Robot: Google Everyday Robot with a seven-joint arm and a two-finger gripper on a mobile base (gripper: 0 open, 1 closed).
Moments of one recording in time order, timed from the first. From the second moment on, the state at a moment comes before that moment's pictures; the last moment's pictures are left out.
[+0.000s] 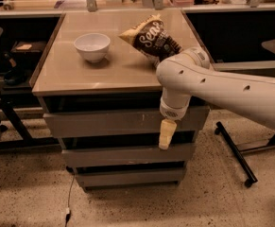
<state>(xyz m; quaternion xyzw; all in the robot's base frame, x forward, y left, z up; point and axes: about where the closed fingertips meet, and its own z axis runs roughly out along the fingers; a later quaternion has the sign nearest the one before) 0.582 -0.122 0.674 -0.59 0.81 -0.04 0.07</state>
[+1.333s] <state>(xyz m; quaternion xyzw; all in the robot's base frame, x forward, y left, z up) 0.572 -0.115 0.630 -0.60 0.80 -0.02 0.06</state>
